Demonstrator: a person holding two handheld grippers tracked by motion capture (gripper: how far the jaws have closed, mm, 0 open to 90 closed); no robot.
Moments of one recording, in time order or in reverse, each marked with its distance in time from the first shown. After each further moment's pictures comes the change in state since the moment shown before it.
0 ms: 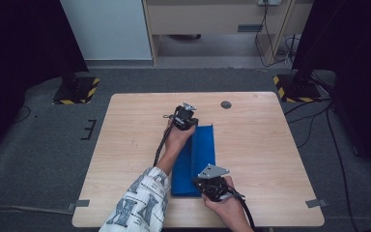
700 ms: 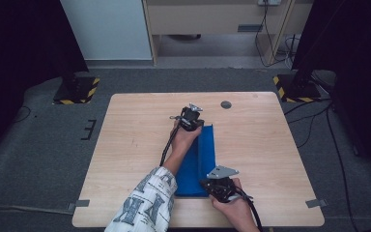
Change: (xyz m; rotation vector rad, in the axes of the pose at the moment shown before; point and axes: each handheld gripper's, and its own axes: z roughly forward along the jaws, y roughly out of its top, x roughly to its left) left arm -0.017 0.003 0.017 0.015 -0.017 -0.004; right arm -0.014 -0.014 -0.012 0.010 -0.004 0.049
